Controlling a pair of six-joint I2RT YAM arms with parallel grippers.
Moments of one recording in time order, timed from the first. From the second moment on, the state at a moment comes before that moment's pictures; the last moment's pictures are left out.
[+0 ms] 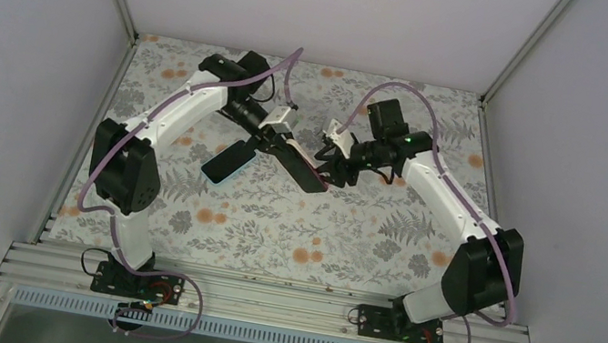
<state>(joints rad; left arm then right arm) -0.47 1.84 1.73 -1.28 1.14 1.30 0.45 1.51 1.27 -0.78 -0.77 -0.68</state>
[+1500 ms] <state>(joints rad) -0.76 1.72 1.19 0.34 0.01 0.64 0.21 1.81 1.58 -0.24 -0.61 0.26</state>
